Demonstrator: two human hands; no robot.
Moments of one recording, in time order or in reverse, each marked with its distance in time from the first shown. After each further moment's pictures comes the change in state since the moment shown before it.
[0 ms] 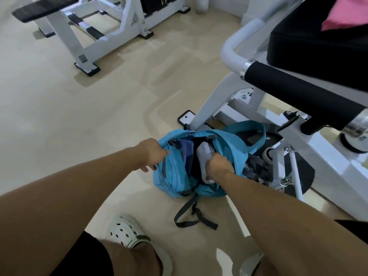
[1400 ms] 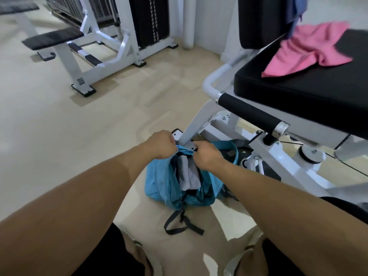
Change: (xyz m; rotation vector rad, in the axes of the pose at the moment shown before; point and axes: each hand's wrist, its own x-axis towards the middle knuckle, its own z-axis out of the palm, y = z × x) left_hand -0.059 0.054 -0.011 0.166 0.263 0.353; right_hand -0.090 -0.034 -0.100 -0.071 0.132 -0.407
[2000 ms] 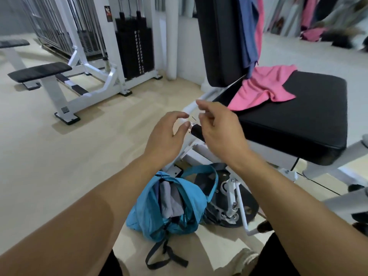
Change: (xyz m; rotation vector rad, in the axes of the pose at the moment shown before) left_hand -0.022 0.096 -0.031 -0.479 0.556 0.565; right_hand -0.096 -0.038 -0.175 0.335 0.639 -0.365
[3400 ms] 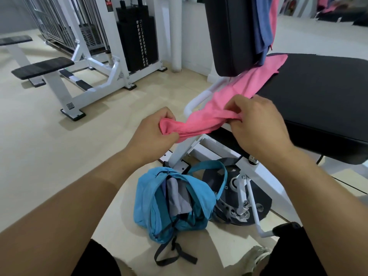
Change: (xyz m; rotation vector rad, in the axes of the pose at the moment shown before) left_hand -0.002 -0.004 -0.043 0.043 -0.145 -0.122; right_hand 0.002 0.021 -0.035 -0.511 0.005 -0.073
